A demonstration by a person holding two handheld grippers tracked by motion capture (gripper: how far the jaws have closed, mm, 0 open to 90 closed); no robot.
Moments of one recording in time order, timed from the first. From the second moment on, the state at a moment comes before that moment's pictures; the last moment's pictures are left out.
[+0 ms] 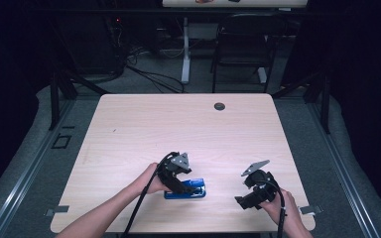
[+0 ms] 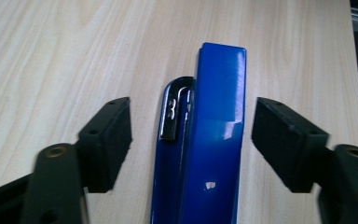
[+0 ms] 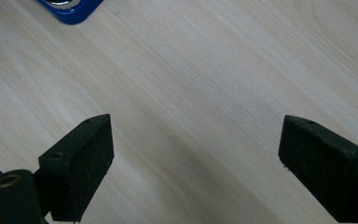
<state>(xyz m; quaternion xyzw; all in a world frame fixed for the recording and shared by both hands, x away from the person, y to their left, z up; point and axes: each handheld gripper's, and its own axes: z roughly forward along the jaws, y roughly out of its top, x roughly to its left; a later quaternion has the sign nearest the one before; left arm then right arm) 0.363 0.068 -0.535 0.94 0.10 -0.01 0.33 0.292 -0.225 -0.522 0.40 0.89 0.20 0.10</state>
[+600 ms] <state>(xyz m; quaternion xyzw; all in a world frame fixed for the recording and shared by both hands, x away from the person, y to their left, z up) 0.357 0.064 -0.528 0.93 0.12 0.00 0.33 0.290 -0.220 -0.521 0.40 0.88 0.22 0.10</state>
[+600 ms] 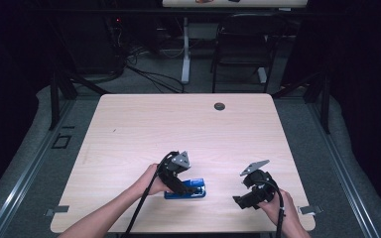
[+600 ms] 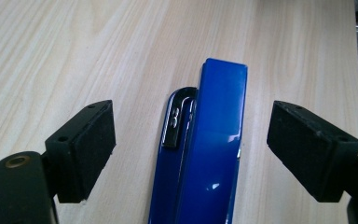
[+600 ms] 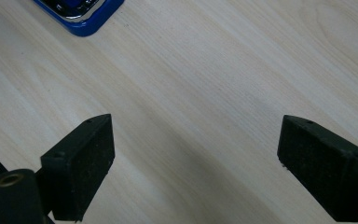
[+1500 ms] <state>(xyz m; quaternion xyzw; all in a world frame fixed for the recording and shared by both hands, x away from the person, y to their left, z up) 0.356 0.038 -0.534 0.95 0.10 0.00 0.31 0.291 -0.222 -0.520 0.40 0.88 0.22 0.10</state>
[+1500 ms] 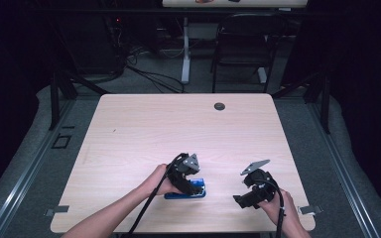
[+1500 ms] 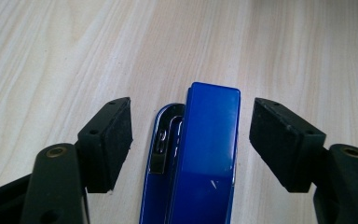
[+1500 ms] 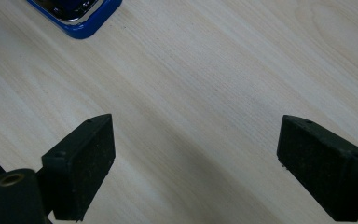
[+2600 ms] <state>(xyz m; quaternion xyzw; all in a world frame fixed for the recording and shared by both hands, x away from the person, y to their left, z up) 0.351 0.030 -0.541 0.96 0.06 0.02 0.29 0.291 -0.219 -0.520 0.41 0.88 0.23 0.09</state>
